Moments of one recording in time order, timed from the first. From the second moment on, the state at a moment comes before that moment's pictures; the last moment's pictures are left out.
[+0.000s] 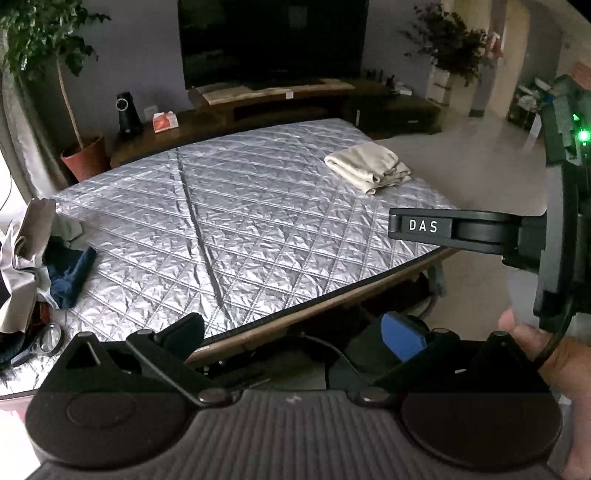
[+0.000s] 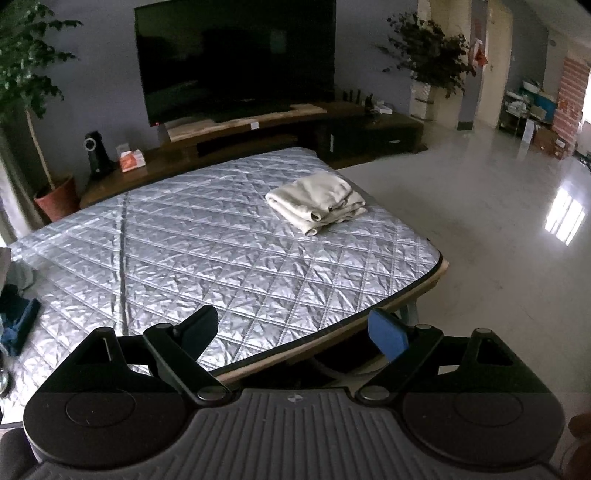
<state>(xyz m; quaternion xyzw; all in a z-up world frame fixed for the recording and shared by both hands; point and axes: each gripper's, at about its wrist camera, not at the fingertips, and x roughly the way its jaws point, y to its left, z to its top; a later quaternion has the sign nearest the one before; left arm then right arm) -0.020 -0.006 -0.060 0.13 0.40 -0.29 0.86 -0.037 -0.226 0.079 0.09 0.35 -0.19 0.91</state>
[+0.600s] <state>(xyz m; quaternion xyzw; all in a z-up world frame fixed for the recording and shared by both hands) -0.026 0.000 -0.054 0.13 0.39 -0.29 0.87 -0.046 -0.221 0.084 0.08 0.35 -0.19 0.91</state>
